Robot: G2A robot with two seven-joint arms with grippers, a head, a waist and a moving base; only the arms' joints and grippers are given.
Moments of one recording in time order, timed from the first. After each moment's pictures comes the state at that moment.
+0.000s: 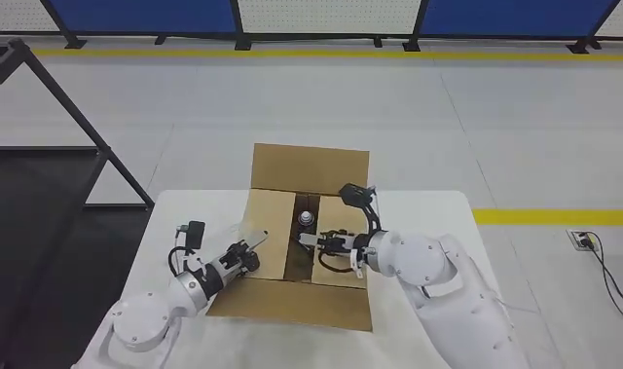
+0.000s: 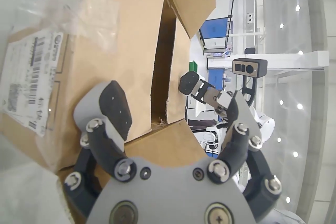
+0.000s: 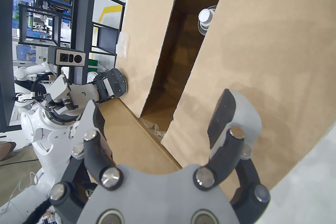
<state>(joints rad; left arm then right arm) 1.09 -1.08 -1.36 -1.69 -0.13 0.18 -0.60 -0.67 -1.38 1.10 -1.47 -0.47 0.24 0.97</state>
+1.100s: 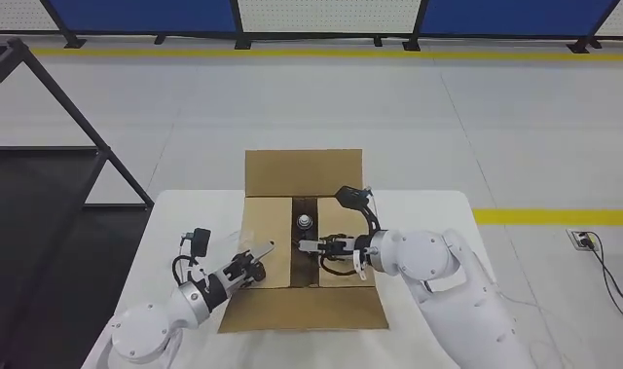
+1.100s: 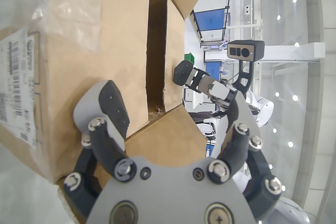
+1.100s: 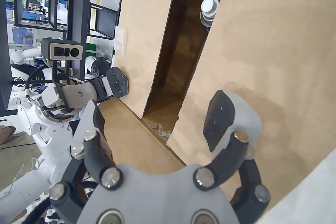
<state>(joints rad) 1.15 -1.08 -1.38 -1.78 -0.15 0.17 -0.62 -0.65 -1.37 1.10 -1.46 -0.43 0.20 1.05</state>
